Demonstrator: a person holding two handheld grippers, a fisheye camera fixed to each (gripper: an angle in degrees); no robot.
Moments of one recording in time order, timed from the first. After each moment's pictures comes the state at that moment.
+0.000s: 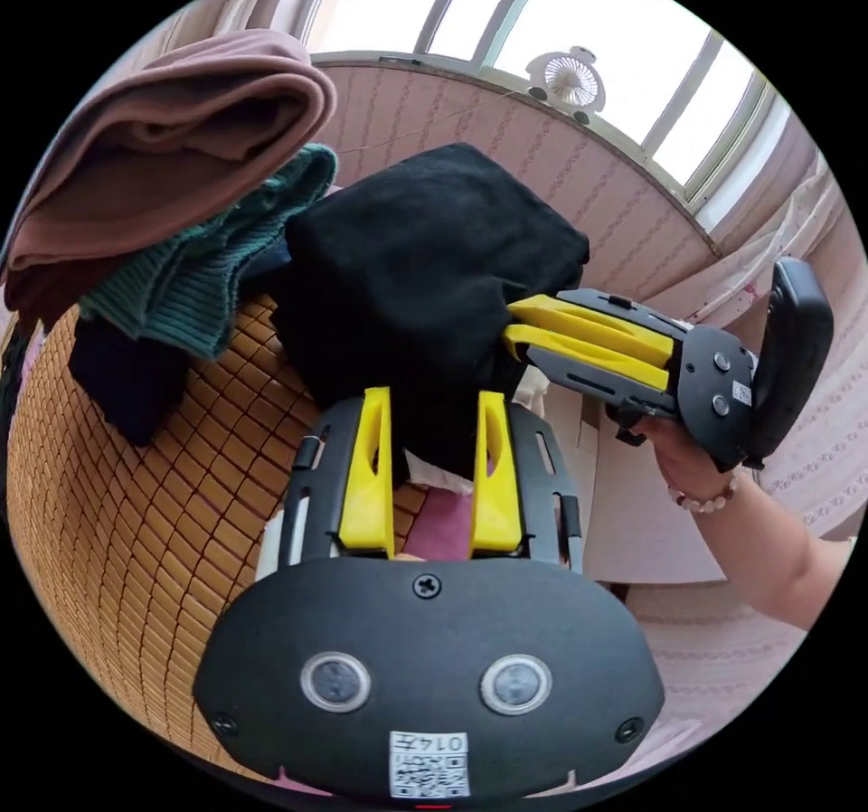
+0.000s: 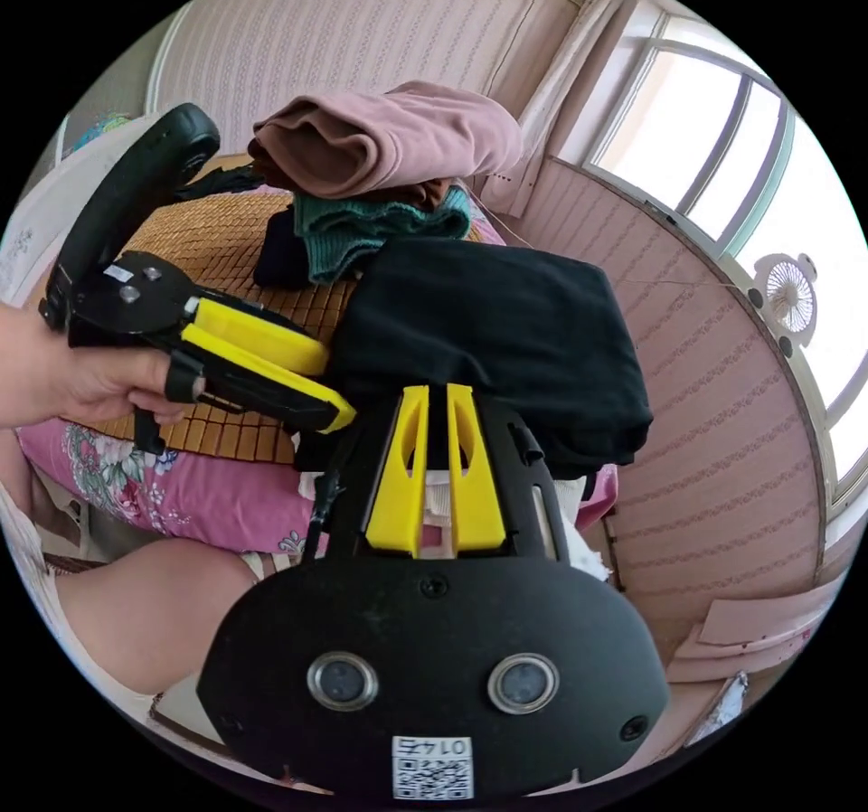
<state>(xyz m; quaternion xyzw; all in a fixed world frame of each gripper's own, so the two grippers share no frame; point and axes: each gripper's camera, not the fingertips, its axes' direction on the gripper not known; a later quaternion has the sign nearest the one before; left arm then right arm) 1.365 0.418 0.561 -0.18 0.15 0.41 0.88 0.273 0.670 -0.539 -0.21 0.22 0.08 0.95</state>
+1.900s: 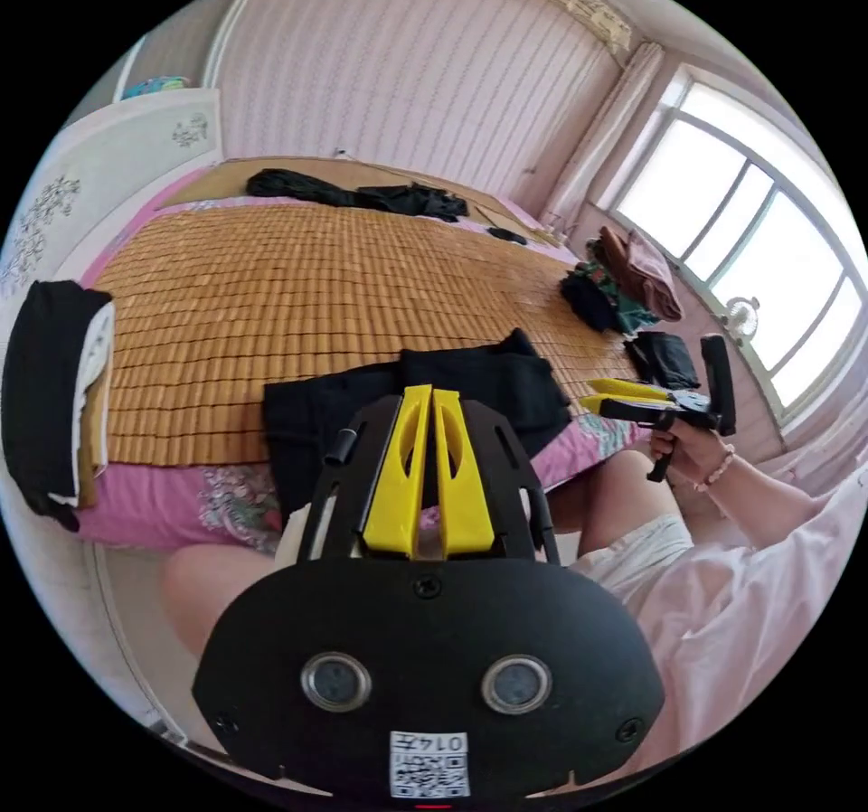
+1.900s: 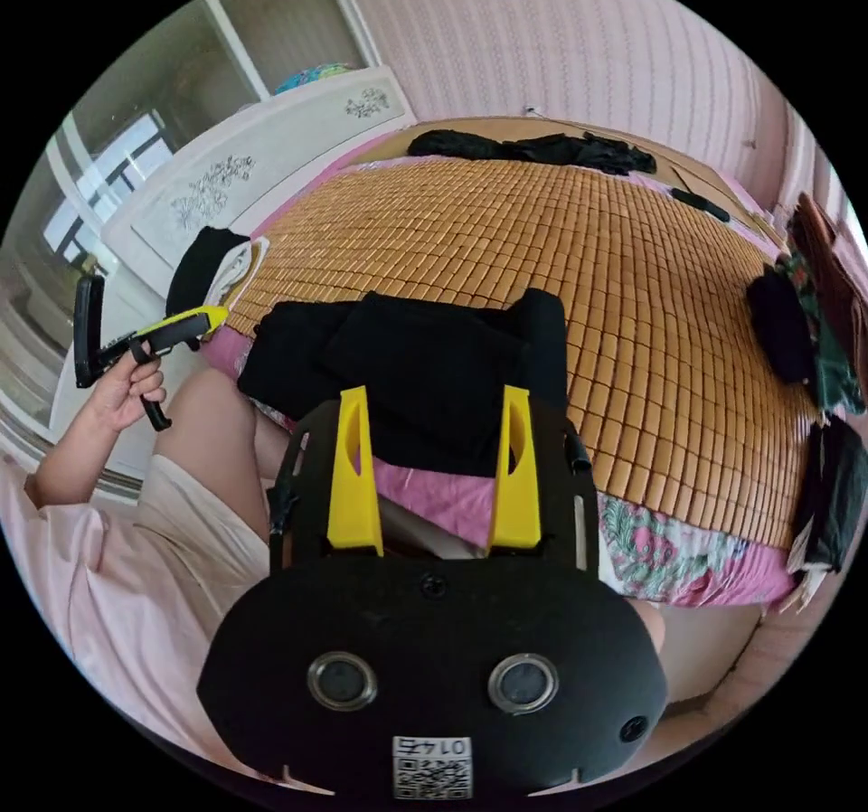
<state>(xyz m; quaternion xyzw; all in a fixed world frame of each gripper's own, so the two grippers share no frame) 0.477 0.395 -0.179 0.02 -0.07 0.05 1.00 -0.216 0.430 -0.313 -0.27 -0.14 0.04 0.95</state>
